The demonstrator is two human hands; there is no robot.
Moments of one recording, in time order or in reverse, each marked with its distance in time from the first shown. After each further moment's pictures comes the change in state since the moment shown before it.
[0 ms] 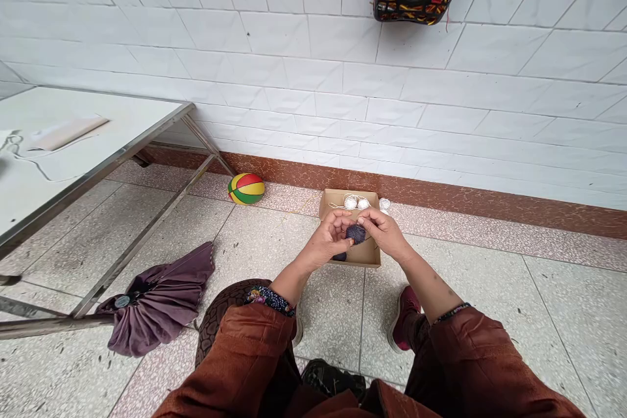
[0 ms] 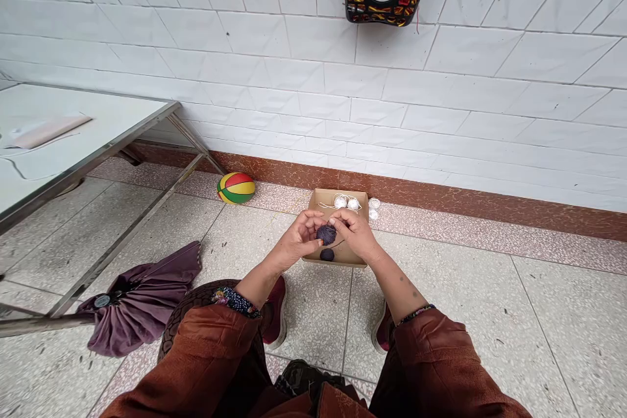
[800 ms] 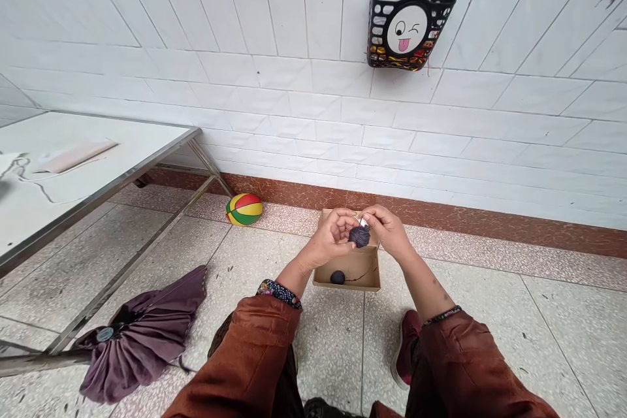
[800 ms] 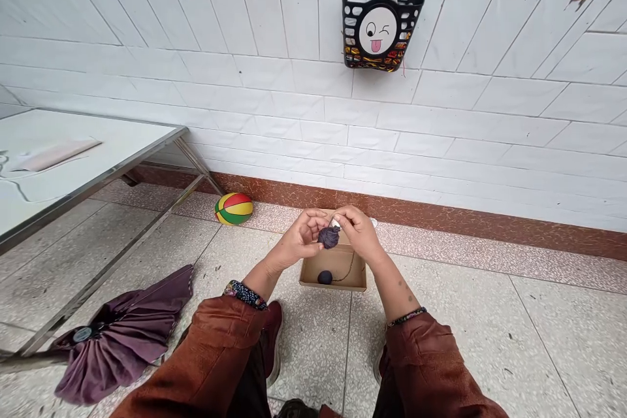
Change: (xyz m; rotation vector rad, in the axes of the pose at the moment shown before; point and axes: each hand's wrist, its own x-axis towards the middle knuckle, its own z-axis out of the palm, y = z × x) left_hand 0.035 0.032 -0.013 0.048 -0.138 0.152; right_hand 0.035 -0.034 -0.019 -0.090 0.166 -0.169
